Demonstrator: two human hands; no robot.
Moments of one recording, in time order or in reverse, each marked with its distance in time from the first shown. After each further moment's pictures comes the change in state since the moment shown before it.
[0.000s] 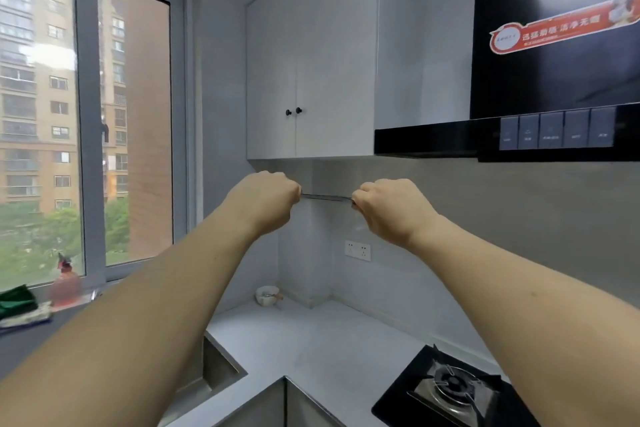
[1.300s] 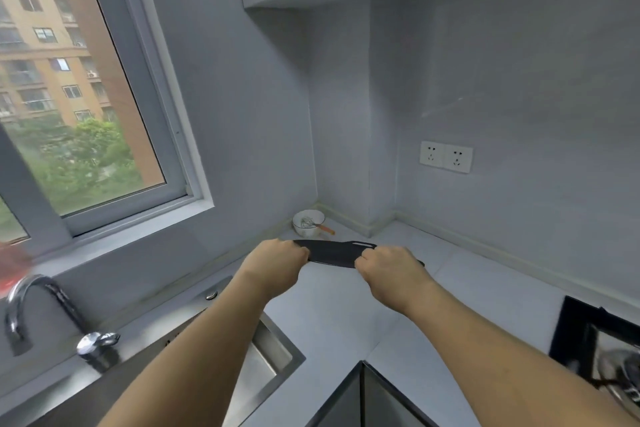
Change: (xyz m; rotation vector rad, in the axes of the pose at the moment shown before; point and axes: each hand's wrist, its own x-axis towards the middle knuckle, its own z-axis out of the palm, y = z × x) left_hand 0.069 -0.086 0.595 -0.197 -0.552 0.157; right_hand 0.088 -0.229 0.529 0.416 -0.527 -0.038
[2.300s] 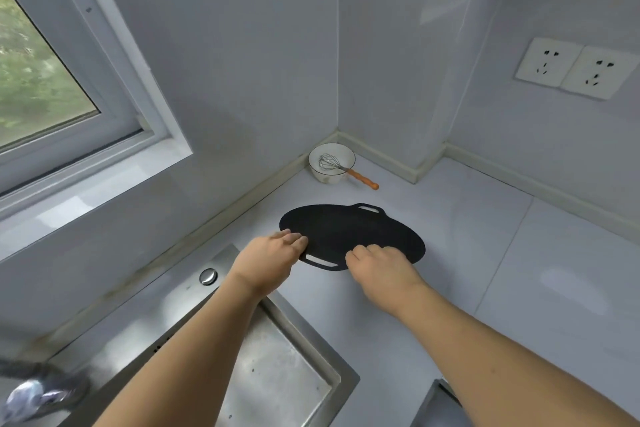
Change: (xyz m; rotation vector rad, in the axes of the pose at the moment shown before) left_hand 0.105 -0.144 0.248 -0.267 -0.022 0.160; right_hand 0.187 -0.072 0.192 0.147 -0.374 0.021
